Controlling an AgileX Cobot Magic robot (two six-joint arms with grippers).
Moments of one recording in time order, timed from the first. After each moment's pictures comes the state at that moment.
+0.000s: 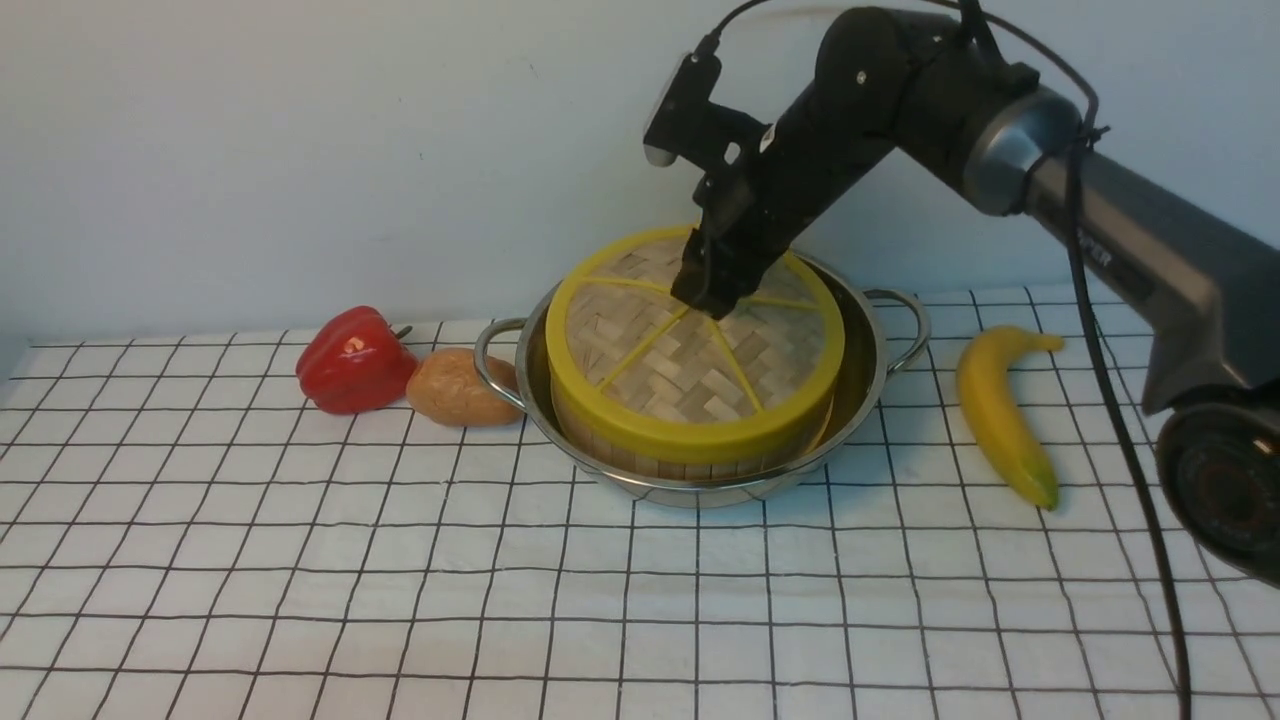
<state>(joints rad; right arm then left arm) 0.44 2.44 -2.44 0.34 1.17 -0.79 0.21 0.00 0.01 -0.49 0.39 0.67</state>
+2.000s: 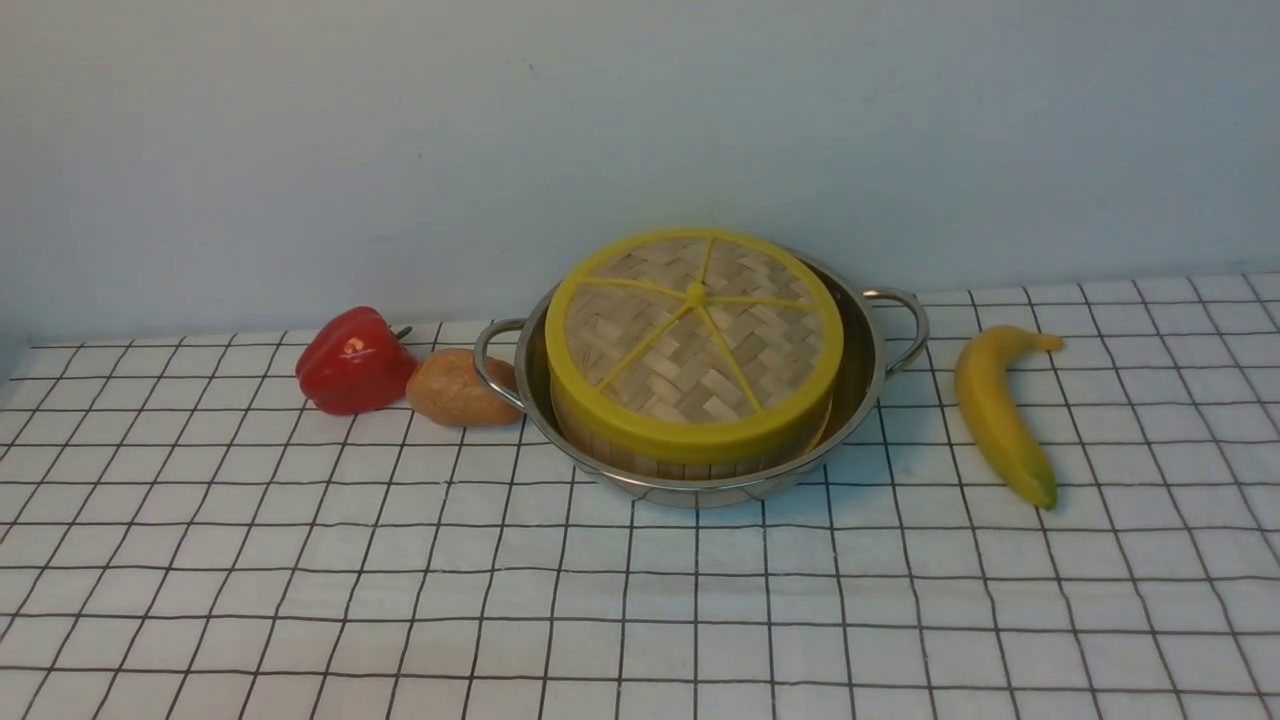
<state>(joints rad) 0.17 0.87 -0.83 -0.22 0.57 0.35 0.21 0.00 0.01 -0.49 0.39 0.67</state>
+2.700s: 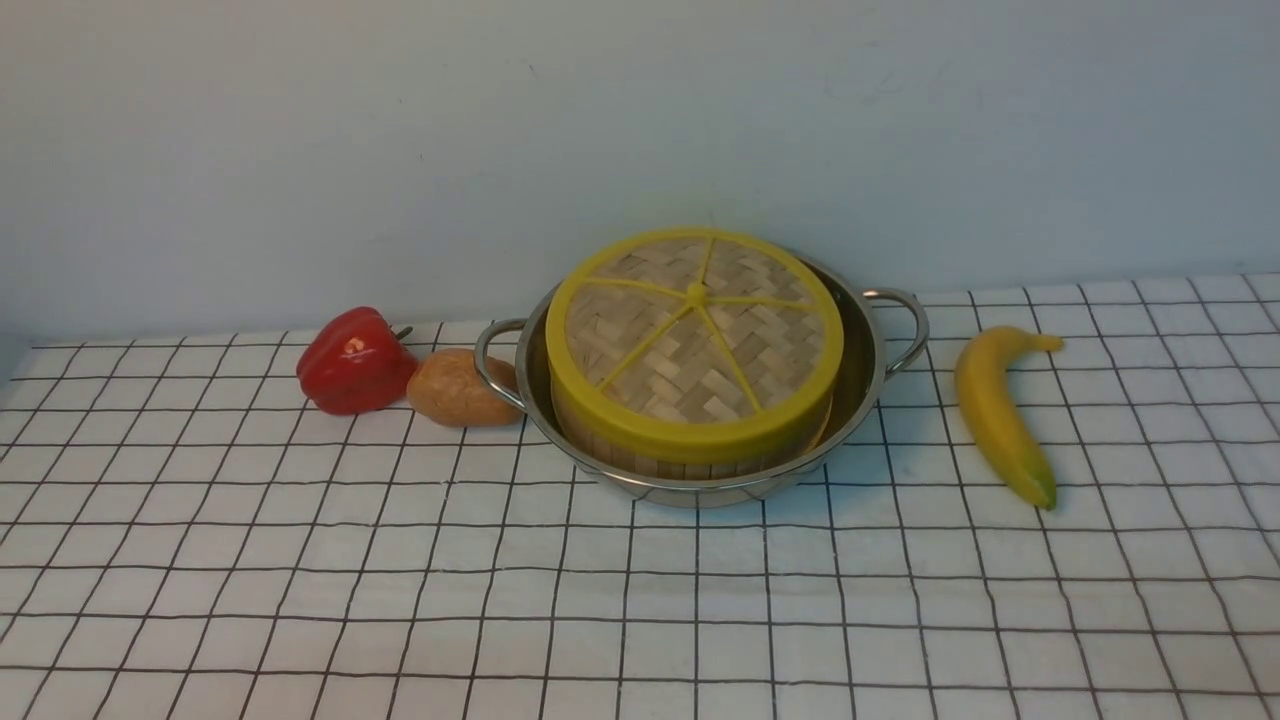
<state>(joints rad) -0.06 0.02 0.00 -0.27 0.26 0.36 0.21 0.00 0.01 -0.49 0.39 0.67</state>
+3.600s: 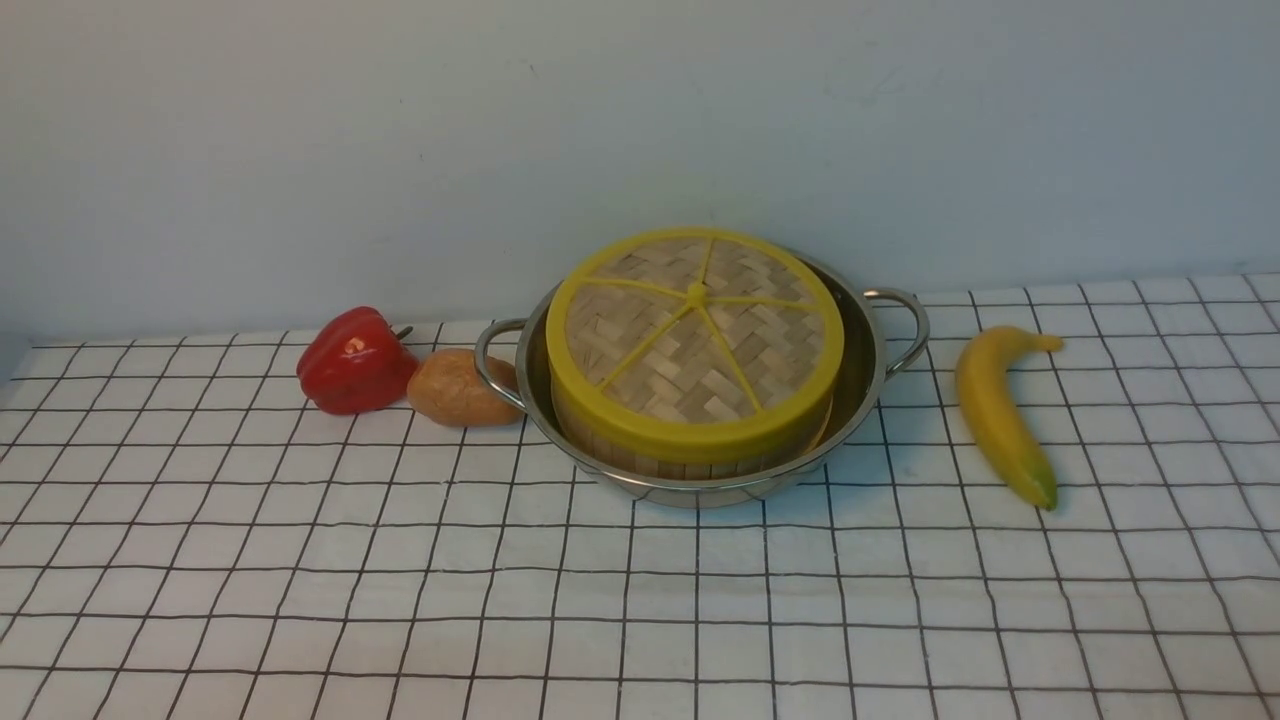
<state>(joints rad) -0.04 0.01 0.01 -0.22 0.34 0.34 0.21 0.00 0.01 -0.49 0.39 0.67</state>
